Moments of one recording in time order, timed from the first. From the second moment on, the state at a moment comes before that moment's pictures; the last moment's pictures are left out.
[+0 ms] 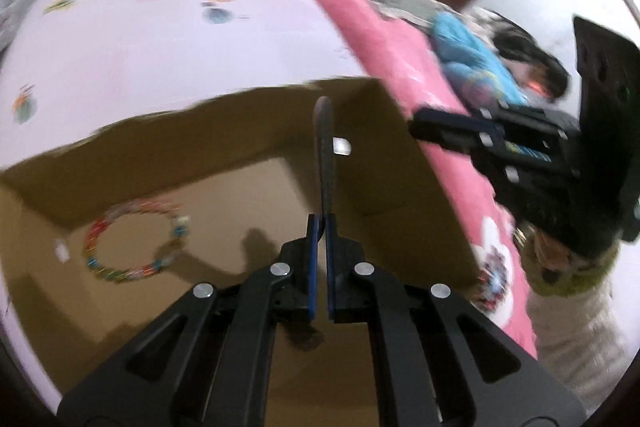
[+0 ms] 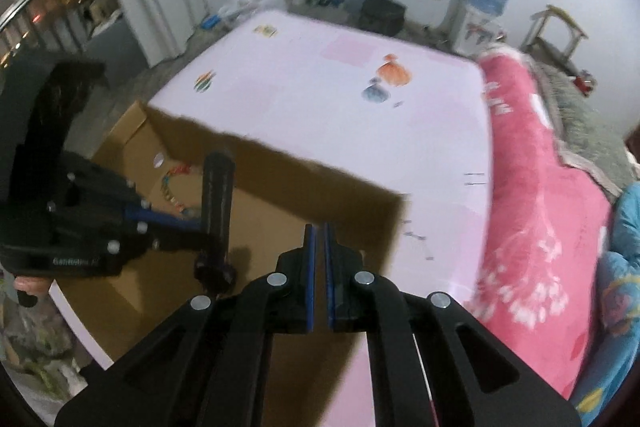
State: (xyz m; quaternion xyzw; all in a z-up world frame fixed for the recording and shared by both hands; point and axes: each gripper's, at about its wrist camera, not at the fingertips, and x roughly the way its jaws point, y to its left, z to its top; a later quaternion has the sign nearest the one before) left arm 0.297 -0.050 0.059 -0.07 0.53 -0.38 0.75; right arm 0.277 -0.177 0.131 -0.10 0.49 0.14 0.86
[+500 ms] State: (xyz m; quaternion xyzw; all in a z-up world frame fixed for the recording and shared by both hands) left arm 0.334 -0.100 0.051 -0.02 0.55 -0.37 0.75; right arm 0.244 -0.246 0.135 -0.03 0.47 0.09 0.88
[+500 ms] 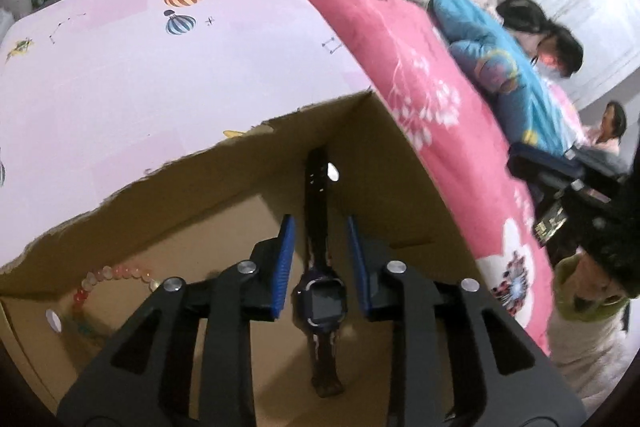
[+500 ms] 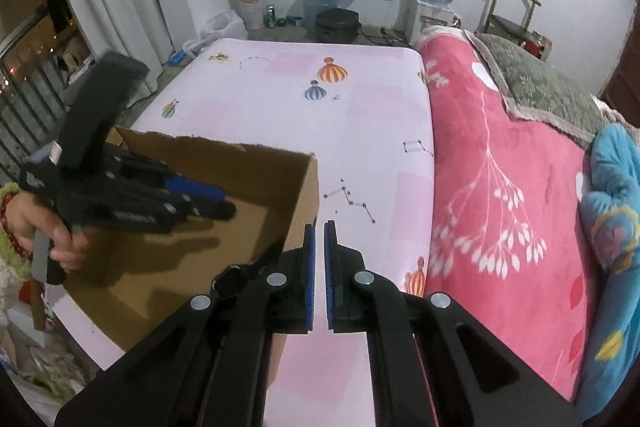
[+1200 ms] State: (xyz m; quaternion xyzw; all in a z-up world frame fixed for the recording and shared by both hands) left arm 0.103 0.041 0.153 0.01 0.37 -0.33 0.87; right arm 0.078 -0.250 0.083 0.10 0.47 0.04 0.88
